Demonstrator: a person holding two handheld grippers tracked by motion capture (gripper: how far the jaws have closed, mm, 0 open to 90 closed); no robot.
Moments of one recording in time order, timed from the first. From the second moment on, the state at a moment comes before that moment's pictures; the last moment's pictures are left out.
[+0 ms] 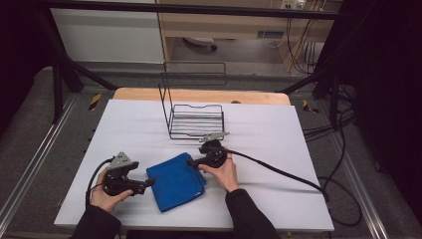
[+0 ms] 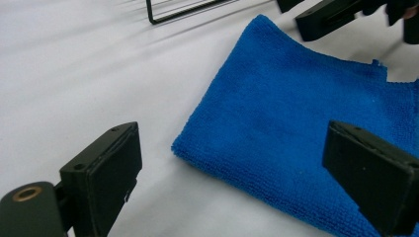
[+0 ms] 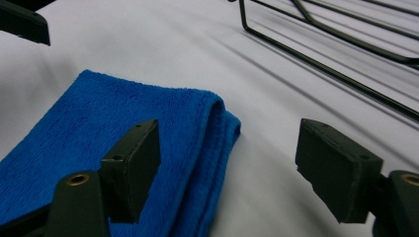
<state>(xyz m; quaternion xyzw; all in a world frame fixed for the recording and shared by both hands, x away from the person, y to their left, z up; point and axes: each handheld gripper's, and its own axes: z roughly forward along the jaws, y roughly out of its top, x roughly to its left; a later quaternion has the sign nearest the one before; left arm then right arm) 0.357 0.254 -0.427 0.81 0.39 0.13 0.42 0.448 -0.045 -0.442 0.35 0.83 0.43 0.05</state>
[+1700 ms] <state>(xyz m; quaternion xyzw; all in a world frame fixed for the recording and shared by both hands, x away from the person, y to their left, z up) 0.358 0.253 -0.430 0.81 0.39 0.14 0.41 0.419 -0.091 -0.429 0.47 0.78 0.41 0.07</state>
